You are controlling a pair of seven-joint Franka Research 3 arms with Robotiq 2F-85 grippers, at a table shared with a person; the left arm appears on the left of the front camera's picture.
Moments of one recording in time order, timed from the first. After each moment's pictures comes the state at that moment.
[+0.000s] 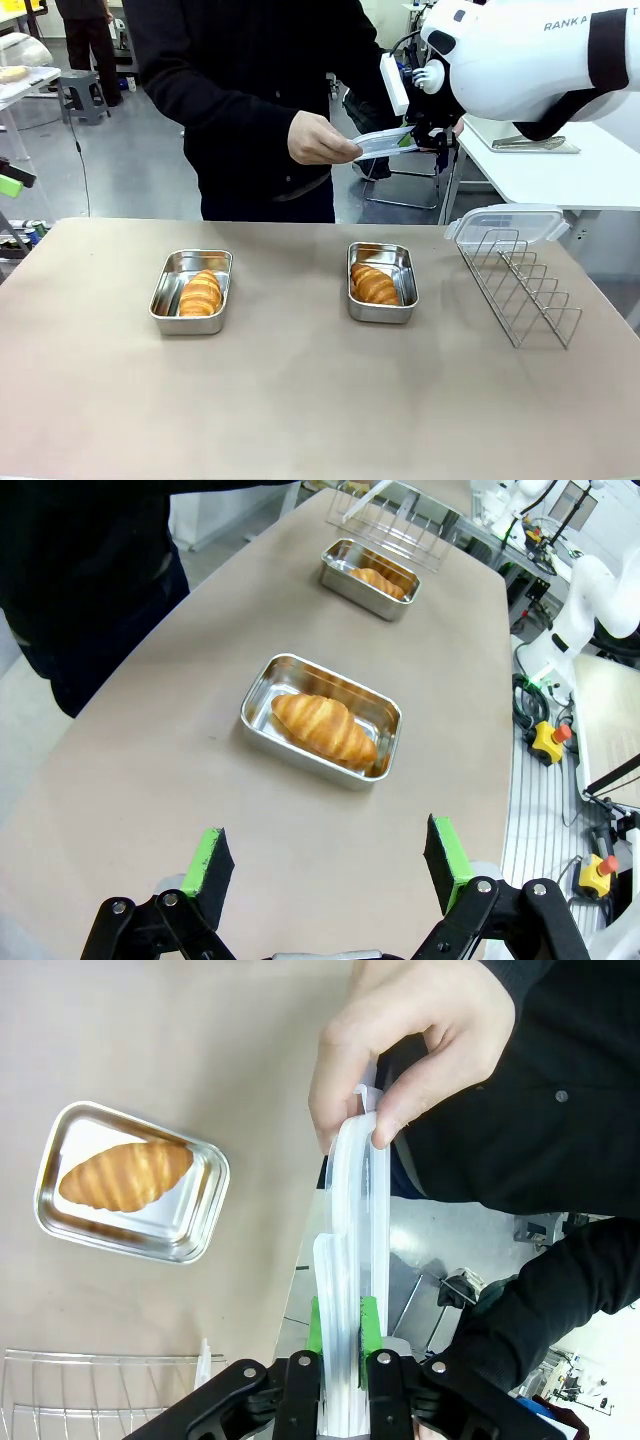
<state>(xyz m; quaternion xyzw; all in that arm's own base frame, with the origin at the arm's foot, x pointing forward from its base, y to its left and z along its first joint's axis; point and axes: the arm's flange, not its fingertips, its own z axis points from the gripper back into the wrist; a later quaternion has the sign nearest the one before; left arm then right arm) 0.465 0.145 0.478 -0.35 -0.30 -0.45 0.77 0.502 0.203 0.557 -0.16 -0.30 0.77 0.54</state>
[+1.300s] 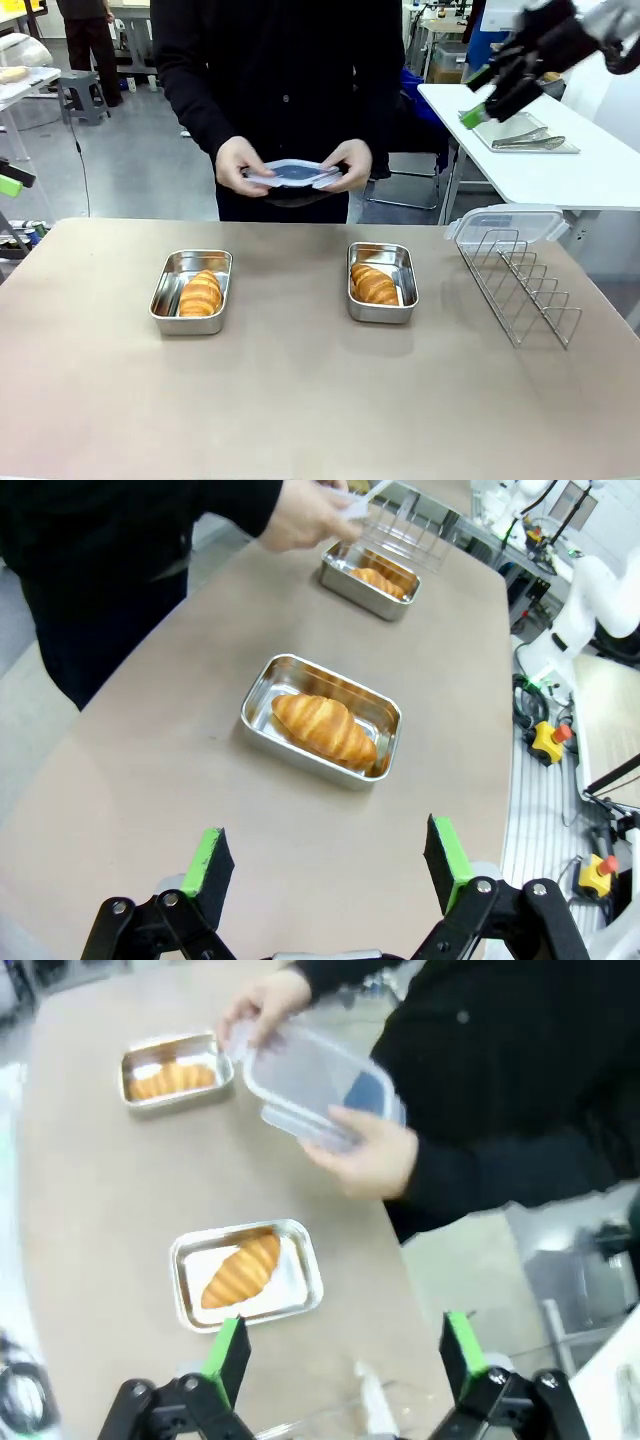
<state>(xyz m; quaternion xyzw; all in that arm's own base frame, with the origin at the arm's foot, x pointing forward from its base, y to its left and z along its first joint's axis) 0.465 0.145 0.478 -0.35 -0.30 -0.45 0.77 0.482 0.080 0.613 0.11 -0.36 0.55 0.75</state>
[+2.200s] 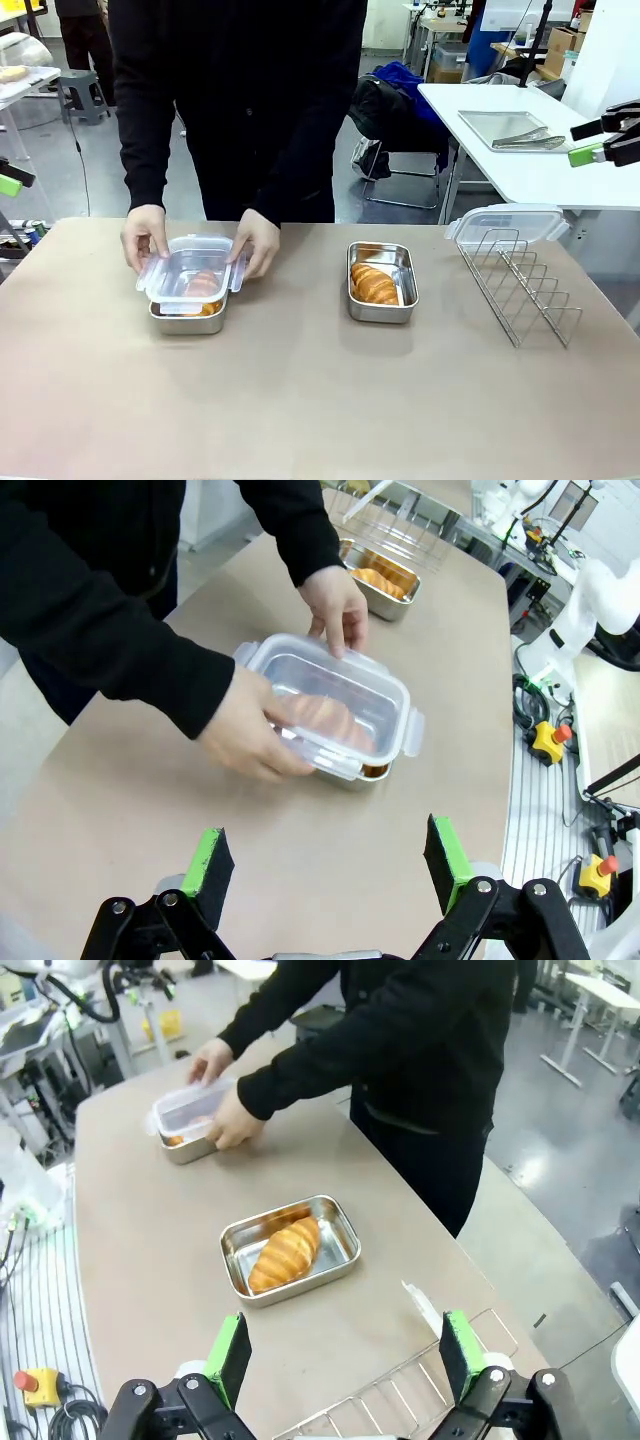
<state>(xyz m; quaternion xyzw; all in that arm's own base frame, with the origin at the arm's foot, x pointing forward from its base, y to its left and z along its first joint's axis) 0.465 0.145 0.479 -0.35 -0.30 -0.45 0.77 0.425 -0.075 0.546 0.24 -0.42 0.44 0.76</state>
